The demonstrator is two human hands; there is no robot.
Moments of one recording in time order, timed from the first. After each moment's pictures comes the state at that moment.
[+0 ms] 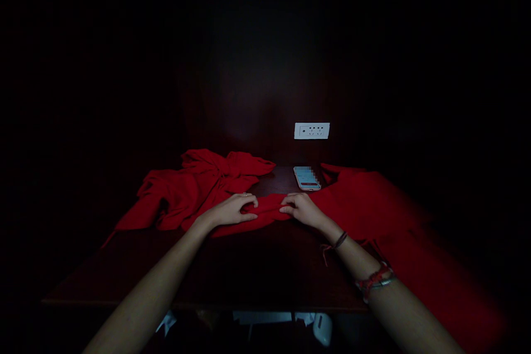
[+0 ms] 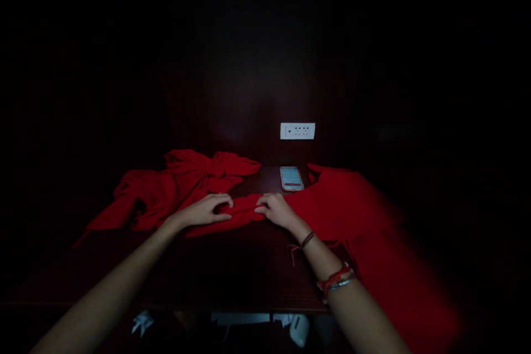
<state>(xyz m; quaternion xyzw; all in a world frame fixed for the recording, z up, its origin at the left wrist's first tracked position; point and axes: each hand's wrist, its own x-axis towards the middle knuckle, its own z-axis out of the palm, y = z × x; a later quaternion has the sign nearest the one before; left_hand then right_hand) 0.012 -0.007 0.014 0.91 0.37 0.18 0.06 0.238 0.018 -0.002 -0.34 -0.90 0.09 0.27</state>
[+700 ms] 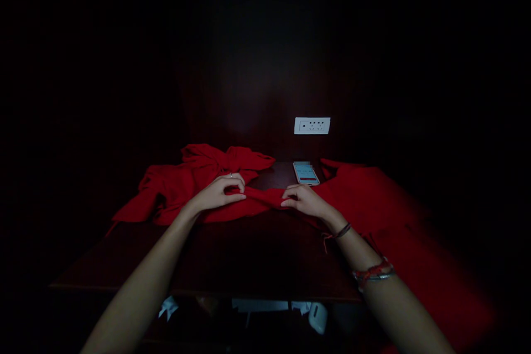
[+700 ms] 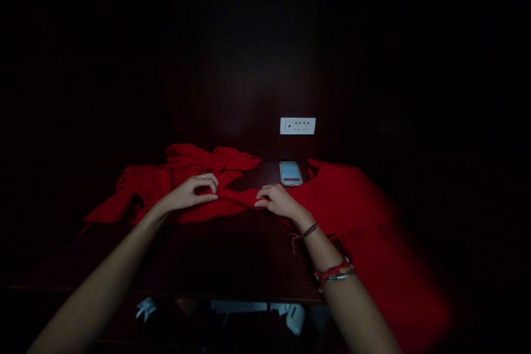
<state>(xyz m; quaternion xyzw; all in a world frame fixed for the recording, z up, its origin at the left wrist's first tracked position) -0.002 -0.020 0.046 0.89 0.36 0.27 0.09 0.251 0.013 0.018 -0.28 -0.93 0.09 0.25</state>
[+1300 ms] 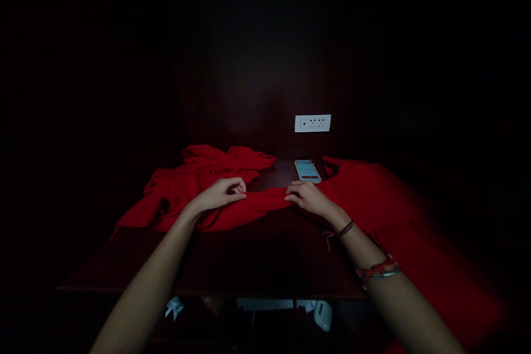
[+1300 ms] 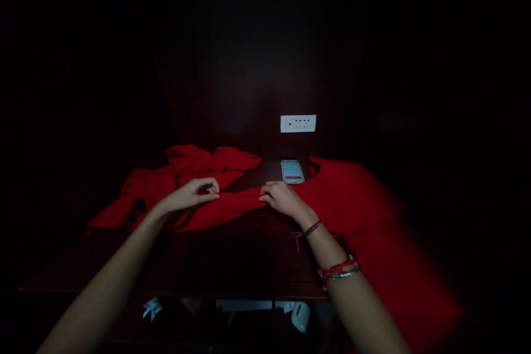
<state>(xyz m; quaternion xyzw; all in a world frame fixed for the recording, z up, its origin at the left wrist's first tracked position) -0.004 -0.018 0.041 0.84 0.42 0.25 0.21 0.253 0.019 0.013 -0.30 -0.92 -0.03 0.24</state>
